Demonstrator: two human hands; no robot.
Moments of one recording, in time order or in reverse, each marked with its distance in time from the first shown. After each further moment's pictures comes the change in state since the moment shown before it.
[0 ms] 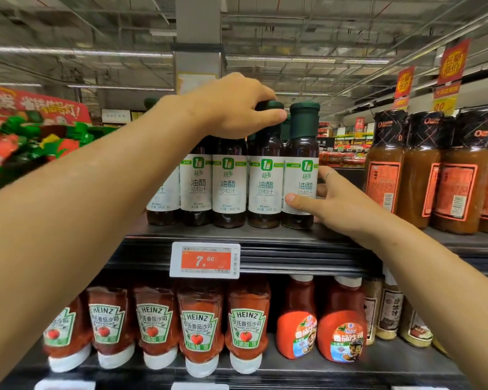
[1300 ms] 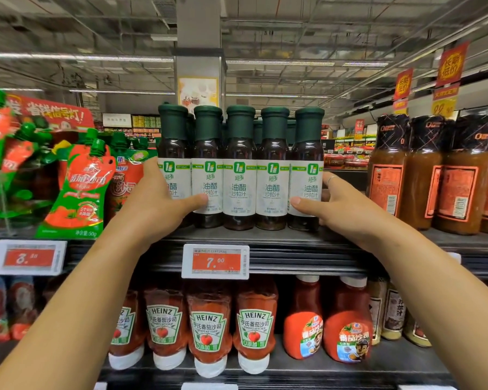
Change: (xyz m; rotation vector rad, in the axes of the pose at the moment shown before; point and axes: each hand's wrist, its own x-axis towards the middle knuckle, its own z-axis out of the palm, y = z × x) left_hand -0.150 -0.037 0.086 -0.794 0.280 -0.726; right_hand -0.005 -0.005 0.006 0.034 0.018 0.020
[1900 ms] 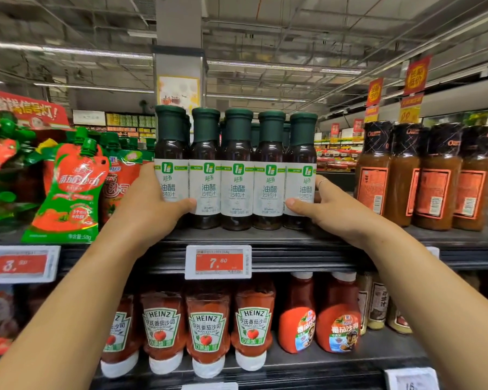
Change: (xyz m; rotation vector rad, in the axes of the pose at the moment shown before) left_hand 0.003 -0.010 -0.004 0.057 0.022 0.024; right_hand -0.001 -0.003 0.005 -0.064 0.008 0.023
